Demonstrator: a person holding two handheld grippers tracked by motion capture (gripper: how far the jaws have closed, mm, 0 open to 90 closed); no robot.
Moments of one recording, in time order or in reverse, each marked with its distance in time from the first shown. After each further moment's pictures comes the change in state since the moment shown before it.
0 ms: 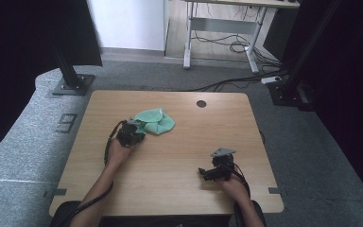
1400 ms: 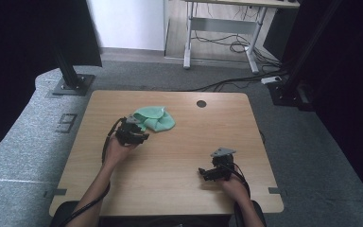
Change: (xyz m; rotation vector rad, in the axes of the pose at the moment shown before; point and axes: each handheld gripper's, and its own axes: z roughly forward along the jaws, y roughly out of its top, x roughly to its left) left arm -0.014 0.021 -0.029 -0.061 0.019 0.050; right arm 0.000 0.000 0.000 0.000 0.000 0.000
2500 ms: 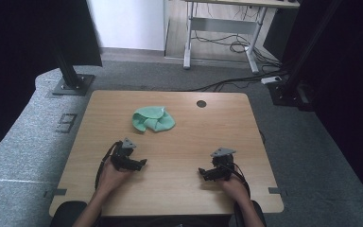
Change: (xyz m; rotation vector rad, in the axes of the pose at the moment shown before) left arm -0.042 -0.071 -0.019 0.055 0.009 -0.031; right arm 0.000 0.000 0.000 0.000 0.000 -0.001
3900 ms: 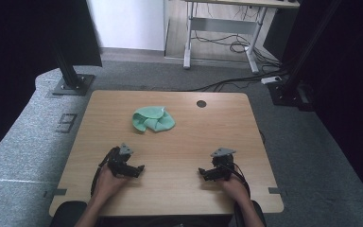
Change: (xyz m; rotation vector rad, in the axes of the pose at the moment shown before) left arm -0.006 -0.024 -0.002 0.009 0.031 0.006; right arm 0.000 0.000 0.000 0.000 0.002 0.000
